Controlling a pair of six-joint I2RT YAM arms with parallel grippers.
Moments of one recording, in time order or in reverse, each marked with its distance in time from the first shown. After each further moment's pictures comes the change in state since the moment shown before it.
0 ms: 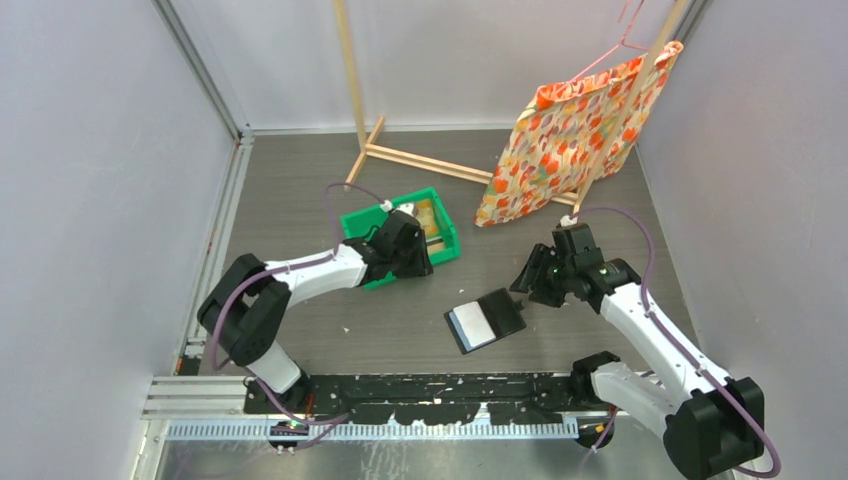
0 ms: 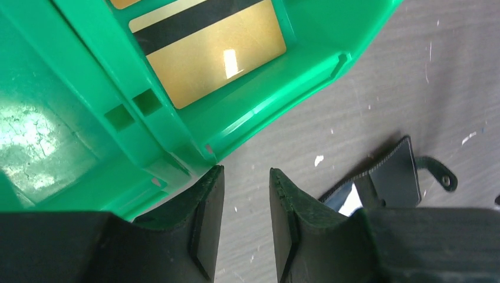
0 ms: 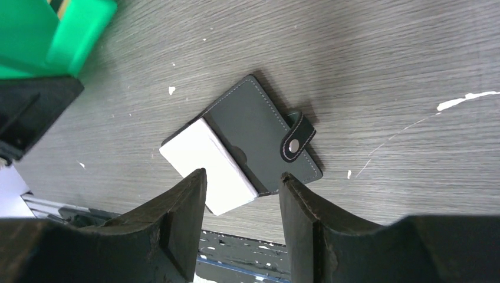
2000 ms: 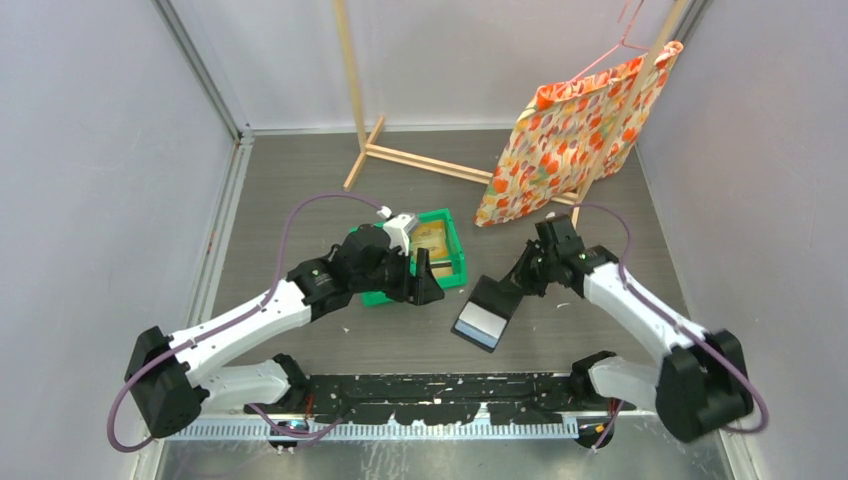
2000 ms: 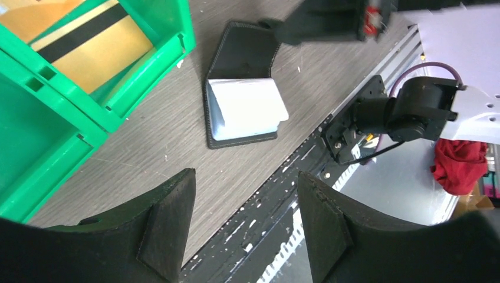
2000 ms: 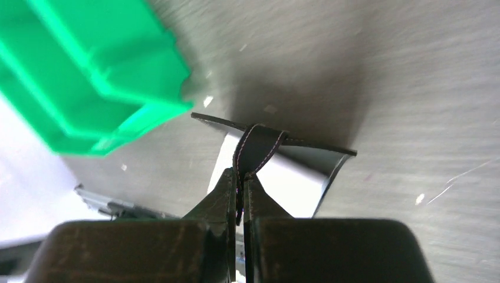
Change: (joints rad) left arm -0.113 -0.469 -0.053 -0.166 0.235 0.125; right arm 0.094 0.109 -0.003 0.146 -0.086 0.186
